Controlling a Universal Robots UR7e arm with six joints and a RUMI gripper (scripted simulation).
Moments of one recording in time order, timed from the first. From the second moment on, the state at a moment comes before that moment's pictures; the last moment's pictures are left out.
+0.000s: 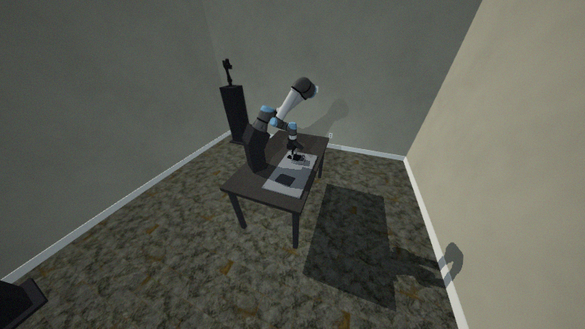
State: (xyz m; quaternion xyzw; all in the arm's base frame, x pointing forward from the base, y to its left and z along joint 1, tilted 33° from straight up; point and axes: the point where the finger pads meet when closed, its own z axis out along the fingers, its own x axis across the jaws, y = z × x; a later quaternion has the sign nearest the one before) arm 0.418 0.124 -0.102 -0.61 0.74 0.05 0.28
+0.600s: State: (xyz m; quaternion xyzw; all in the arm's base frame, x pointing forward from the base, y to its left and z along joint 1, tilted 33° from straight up) arm 0.419 0.079 -0.130 -0.61 0.74 0.05 0.28
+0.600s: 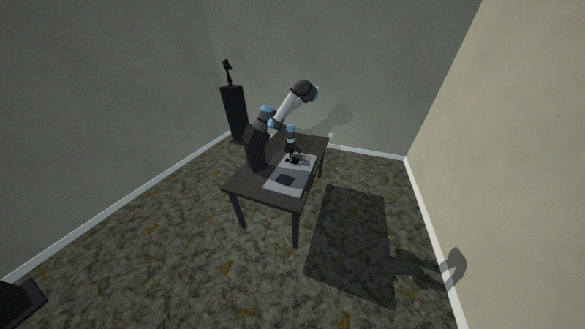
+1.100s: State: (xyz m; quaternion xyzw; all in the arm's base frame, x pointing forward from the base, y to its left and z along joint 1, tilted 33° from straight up) arm 0.420 0.042 -0.155 -0.61 0.74 0.05 0.28
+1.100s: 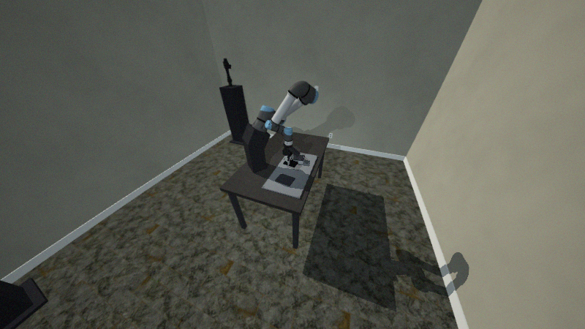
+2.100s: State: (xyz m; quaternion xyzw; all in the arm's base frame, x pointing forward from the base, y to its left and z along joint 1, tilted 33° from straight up) arm 0.422 -0.034 -0.204 -0.61 0.74 0.05 0.28
